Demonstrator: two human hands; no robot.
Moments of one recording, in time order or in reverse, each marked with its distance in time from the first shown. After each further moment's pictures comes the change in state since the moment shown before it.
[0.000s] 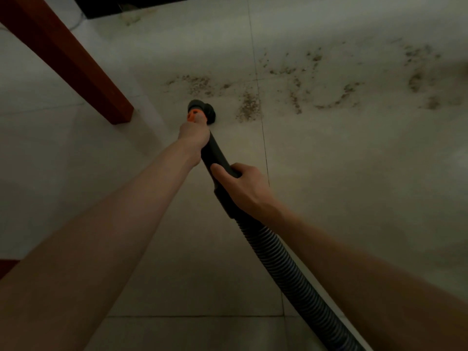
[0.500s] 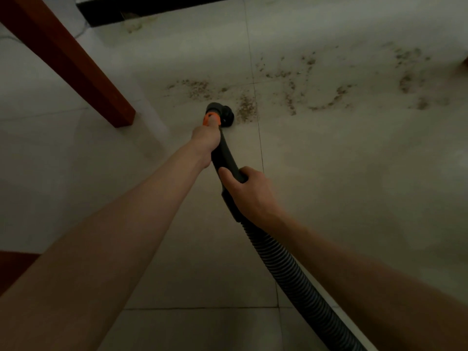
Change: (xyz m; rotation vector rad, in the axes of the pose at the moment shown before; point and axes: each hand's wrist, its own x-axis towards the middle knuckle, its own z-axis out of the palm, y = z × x) left_hand -0.025 0.001 0.013 -0.062 -0.116 -0.007; right_hand -0.023 0.008 -0.004 -0.071 0.141 0.000
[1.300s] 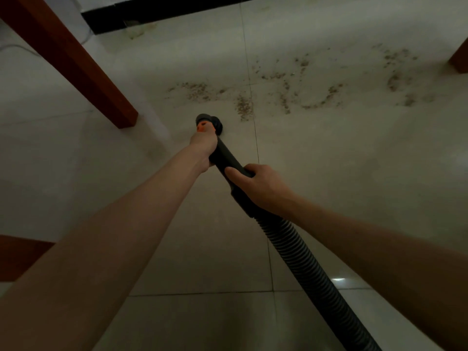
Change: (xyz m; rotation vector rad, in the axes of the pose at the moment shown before) left_hand -0.027 -0.008 -0.002 -0.061 -0.002 -0.095; right_hand -0.017 -0.004 -0.035 -0.124 -0.152 -0.013
